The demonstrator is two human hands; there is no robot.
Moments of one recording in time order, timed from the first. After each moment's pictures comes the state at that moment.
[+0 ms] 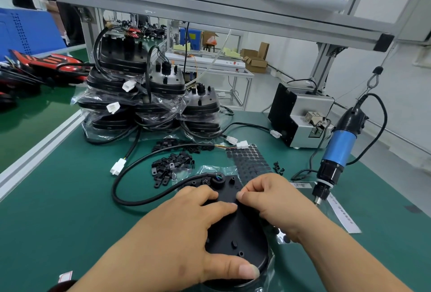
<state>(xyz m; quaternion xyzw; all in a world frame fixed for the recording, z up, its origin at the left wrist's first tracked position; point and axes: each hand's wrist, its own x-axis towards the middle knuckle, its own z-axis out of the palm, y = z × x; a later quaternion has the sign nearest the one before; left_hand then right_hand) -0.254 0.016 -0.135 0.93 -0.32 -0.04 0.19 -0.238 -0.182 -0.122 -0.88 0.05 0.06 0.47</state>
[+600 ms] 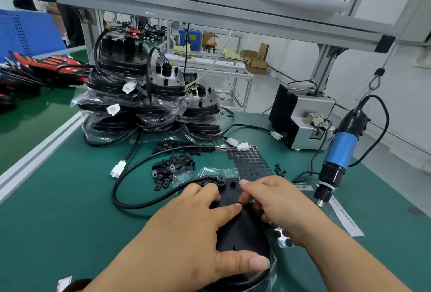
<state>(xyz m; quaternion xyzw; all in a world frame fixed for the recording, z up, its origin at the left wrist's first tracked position) -0.250 0.005 -0.140 0.94 -0.33 0.01 0.13 -0.232 -0.181 -0.124 -0.85 0.11 0.06 0.51</state>
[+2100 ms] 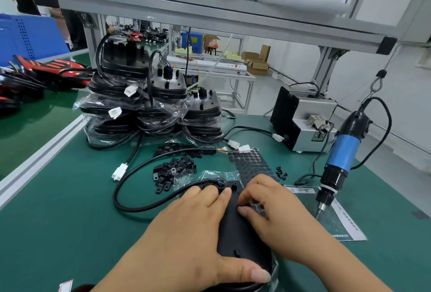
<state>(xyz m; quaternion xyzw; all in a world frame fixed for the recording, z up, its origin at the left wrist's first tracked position) -0.247 0.002 -0.138 0.95 -0.30 0.01 0.11 -0.245 -0.188 -0.131 -0.96 -0.18 -0.10 0.20</state>
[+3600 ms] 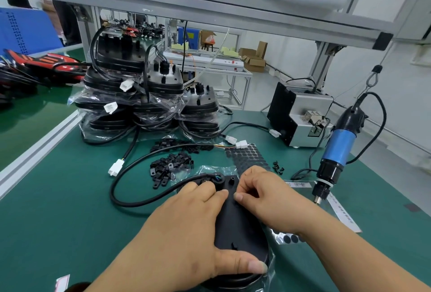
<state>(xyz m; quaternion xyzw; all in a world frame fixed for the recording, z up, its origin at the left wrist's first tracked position) -0.250 0.002 -0.140 0.95 -0.30 0.03 0.13 -0.226 -0.189 -0.124 -0.95 -0.14 0.02 0.27</state>
